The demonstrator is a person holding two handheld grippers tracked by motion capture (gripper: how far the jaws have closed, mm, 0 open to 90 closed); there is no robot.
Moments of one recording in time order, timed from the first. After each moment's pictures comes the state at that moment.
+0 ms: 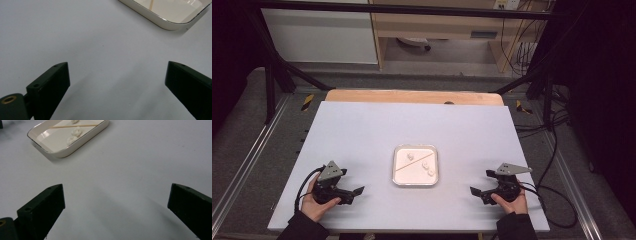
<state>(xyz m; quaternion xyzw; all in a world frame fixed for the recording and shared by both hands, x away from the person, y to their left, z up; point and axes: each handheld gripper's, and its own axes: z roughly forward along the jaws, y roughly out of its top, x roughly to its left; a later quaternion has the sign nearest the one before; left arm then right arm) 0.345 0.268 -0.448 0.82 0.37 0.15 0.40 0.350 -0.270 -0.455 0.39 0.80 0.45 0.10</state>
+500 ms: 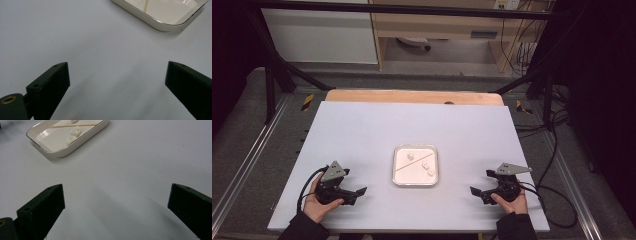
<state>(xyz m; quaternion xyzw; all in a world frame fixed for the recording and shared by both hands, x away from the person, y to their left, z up) 0.344 0.259 -0.446 0.83 0.36 0.15 0.40 0.350 -0.271 -0.455 0.39 0.80 0.45 0.10</state>
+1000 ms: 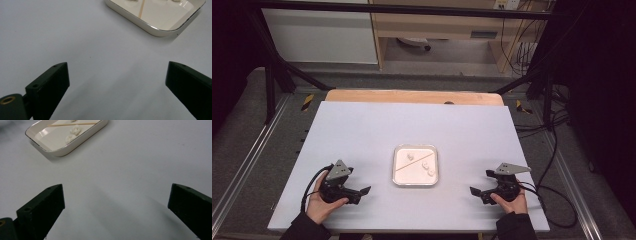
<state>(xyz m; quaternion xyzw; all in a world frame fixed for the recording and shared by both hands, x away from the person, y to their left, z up) 0.347 0.245 -0.439 0.83 0.35 0.15 0.40 0.351 -0.270 -0.456 0.39 0.80 0.45 0.10</state>
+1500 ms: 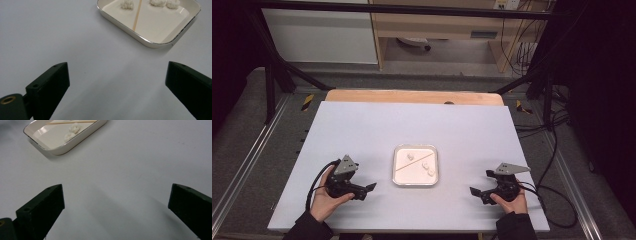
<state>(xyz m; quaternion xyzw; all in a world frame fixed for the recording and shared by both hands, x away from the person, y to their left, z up) 0.355 0.226 -0.424 0.84 0.34 0.16 0.38 0.352 -0.269 -0.456 0.39 0.80 0.44 0.10</state>
